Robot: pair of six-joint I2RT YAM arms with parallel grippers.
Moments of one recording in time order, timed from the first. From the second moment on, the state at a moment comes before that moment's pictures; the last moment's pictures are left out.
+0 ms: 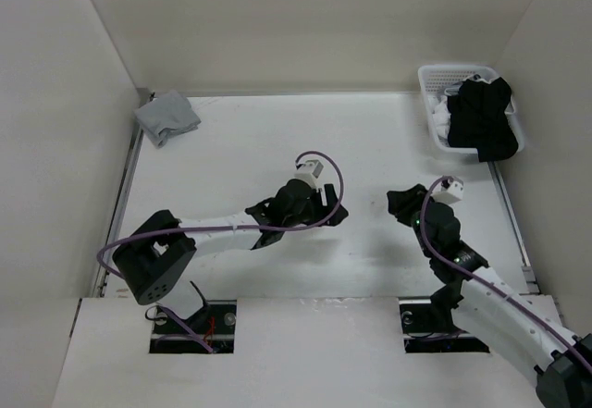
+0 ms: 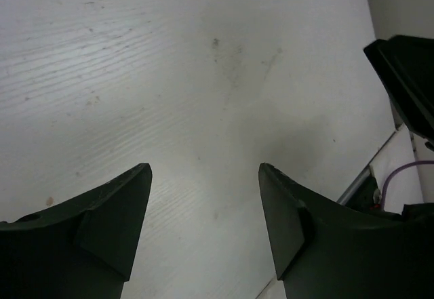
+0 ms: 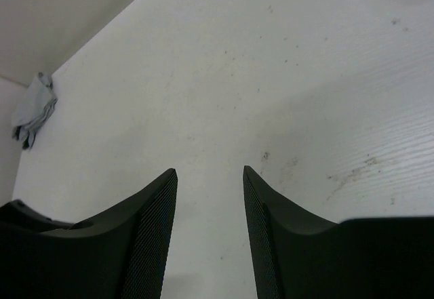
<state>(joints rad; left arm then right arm) -0.89 1.54 0.75 0.30 -0.02 -0.77 0.52 0.65 0.28 0.11 0.39 0.77</state>
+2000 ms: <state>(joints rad) -0.77 1.44 0.54 0.59 0.01 -0.73 0.14 1.20 1.39 0.09 0.16 0.56</state>
